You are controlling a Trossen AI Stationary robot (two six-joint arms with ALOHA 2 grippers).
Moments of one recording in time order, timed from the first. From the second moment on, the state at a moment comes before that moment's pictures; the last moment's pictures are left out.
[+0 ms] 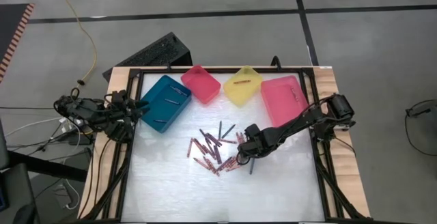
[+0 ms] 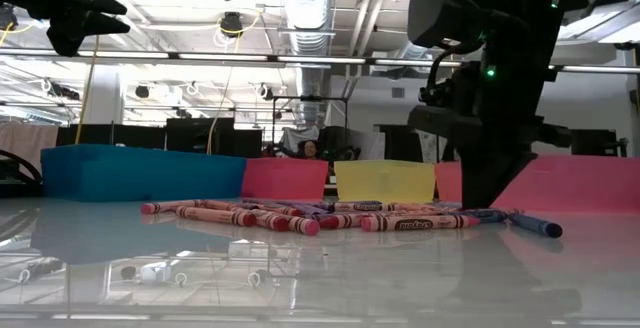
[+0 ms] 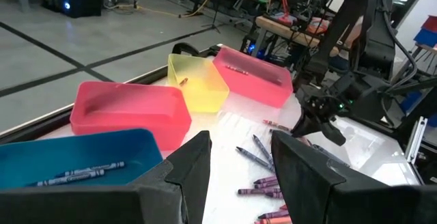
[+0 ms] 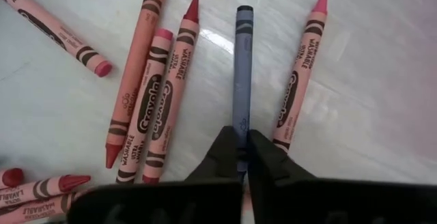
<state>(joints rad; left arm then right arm) -0.44 0.00 0.52 -0.64 -0.79 -0.41 0.27 1.72 1.00 -0.73 0.37 1.32</state>
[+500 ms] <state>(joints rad) -0.44 0.00 0.52 -0.64 -0.79 -0.41 0.22 1.72 1.16 -0.76 0.45 1.09</state>
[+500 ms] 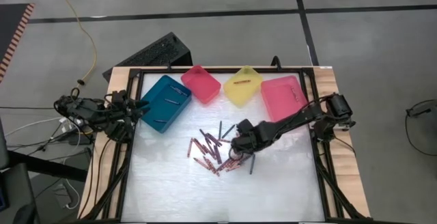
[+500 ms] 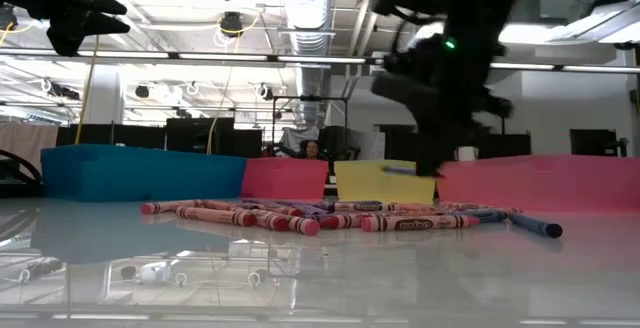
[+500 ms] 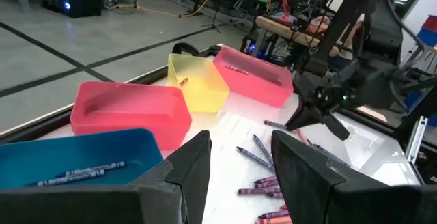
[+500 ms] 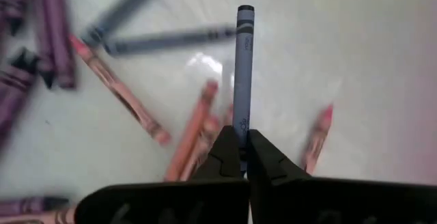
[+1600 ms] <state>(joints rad) -0.44 0.01 0.52 -0.64 -0.80 -0.41 -0.10 1.92 1.47 0.00 0.25 0.29</state>
